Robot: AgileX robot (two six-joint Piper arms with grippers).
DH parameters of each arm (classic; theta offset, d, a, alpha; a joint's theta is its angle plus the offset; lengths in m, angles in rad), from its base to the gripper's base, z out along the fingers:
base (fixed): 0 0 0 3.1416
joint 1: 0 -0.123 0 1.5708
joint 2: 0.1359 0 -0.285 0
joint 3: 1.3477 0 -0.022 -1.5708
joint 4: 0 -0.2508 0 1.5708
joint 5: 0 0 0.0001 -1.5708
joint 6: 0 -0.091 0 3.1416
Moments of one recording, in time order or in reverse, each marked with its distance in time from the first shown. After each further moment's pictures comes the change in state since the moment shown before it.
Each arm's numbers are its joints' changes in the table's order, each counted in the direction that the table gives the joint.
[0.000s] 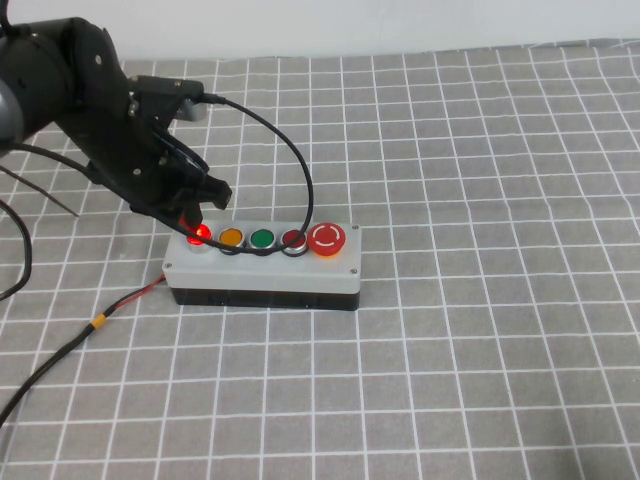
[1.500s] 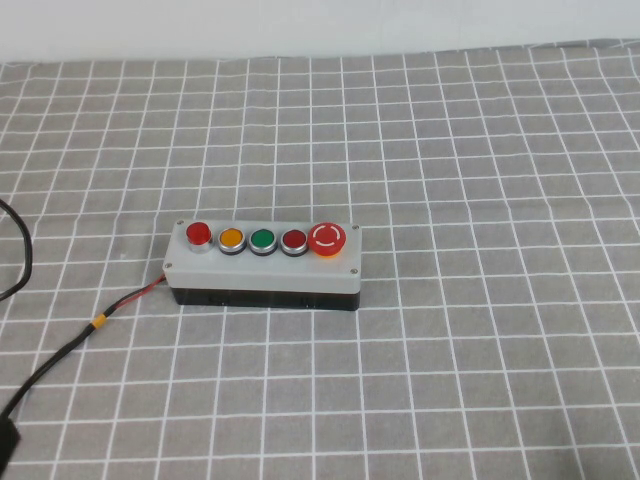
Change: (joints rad) right arm 0.000 0.000 0.000 0.000 0.000 0.000; left arm 0.000 -1.907 1.284 0.080 -0.465 0.086
